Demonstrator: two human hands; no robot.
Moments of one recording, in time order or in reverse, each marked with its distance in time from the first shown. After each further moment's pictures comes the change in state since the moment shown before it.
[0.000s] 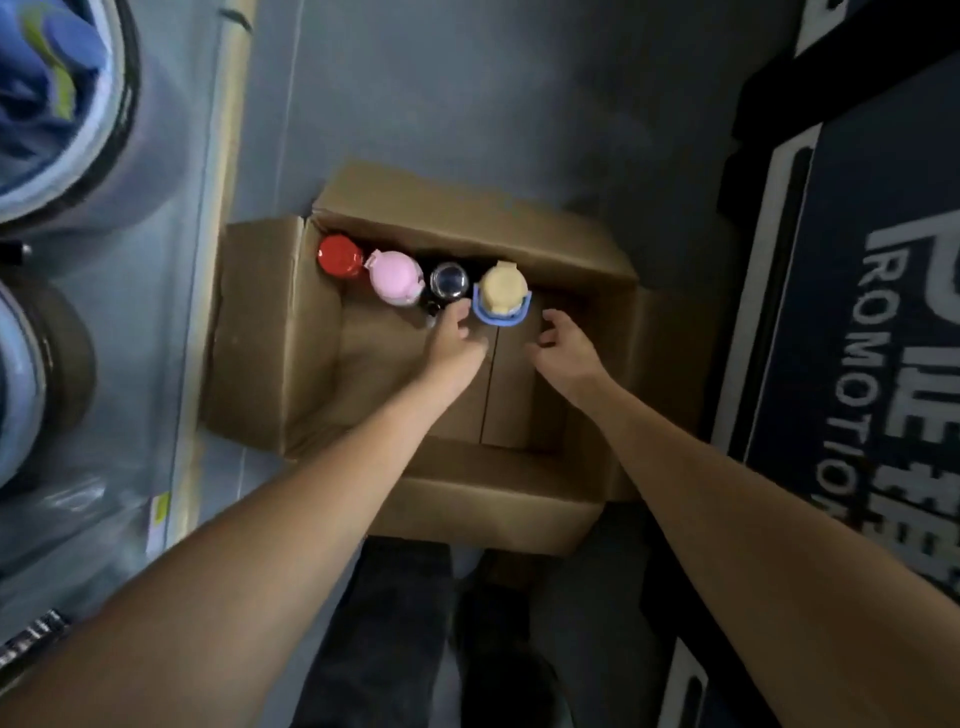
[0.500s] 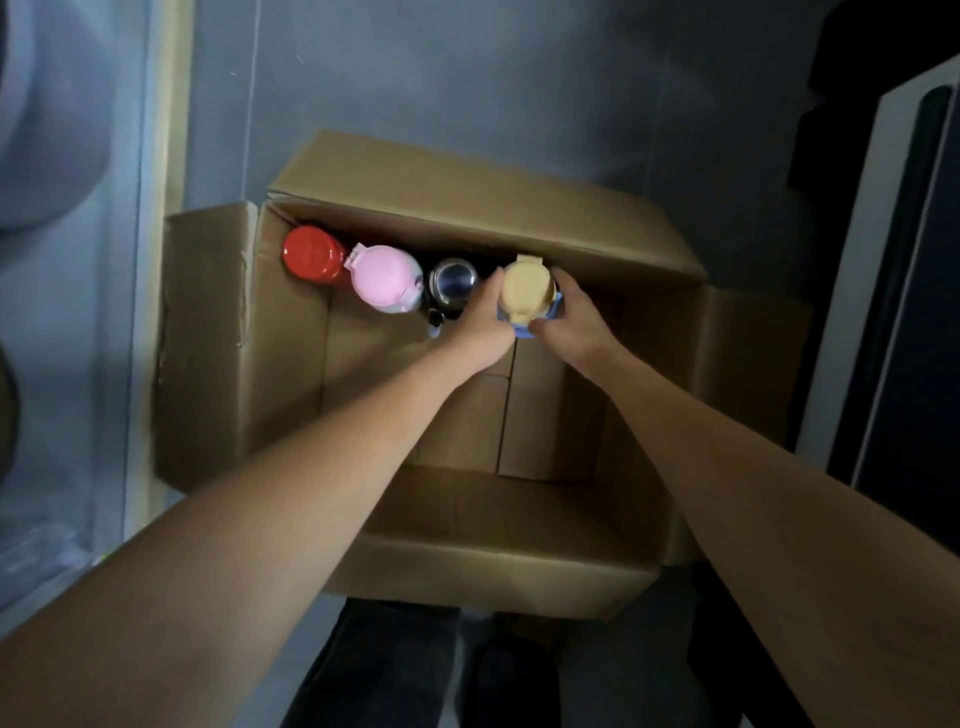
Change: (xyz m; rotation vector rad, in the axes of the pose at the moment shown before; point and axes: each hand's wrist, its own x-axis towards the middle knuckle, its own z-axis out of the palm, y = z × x) left_hand 0.133 -0.038 0.027 0.302 -0.221 0.054; right_hand 0.139 0.029 0.043 0.118 -0.047 -0.040
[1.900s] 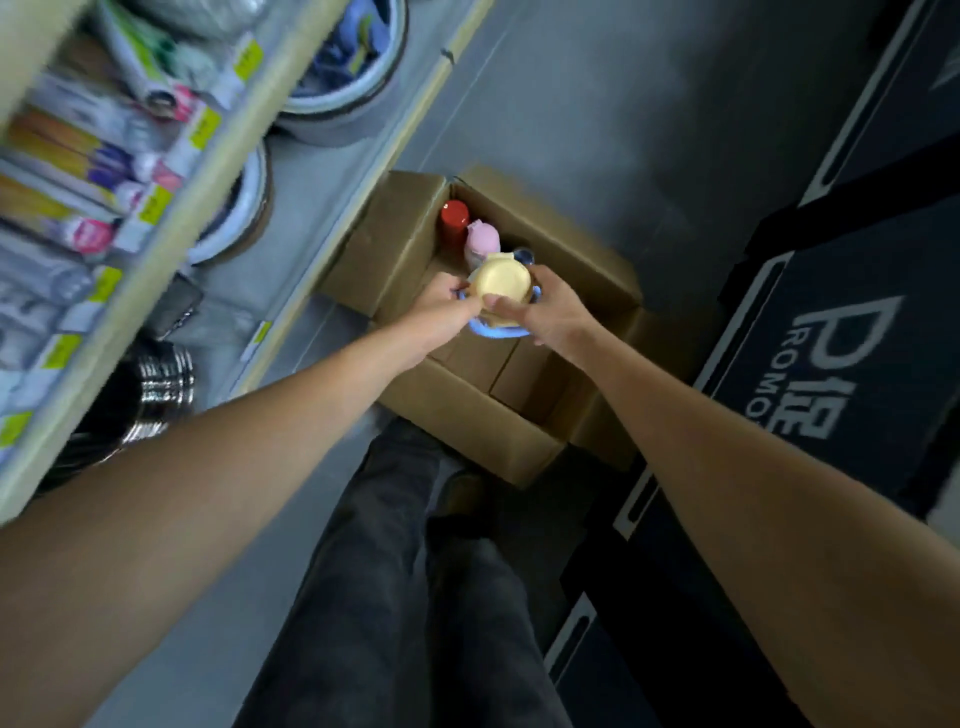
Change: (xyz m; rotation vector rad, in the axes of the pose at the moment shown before) left_hand -0.370 0.037 -0.023 -0.367 0.393 -0.016; right_hand -0.338 -0.106 -0.027 -0.245 -0.251 -0.338
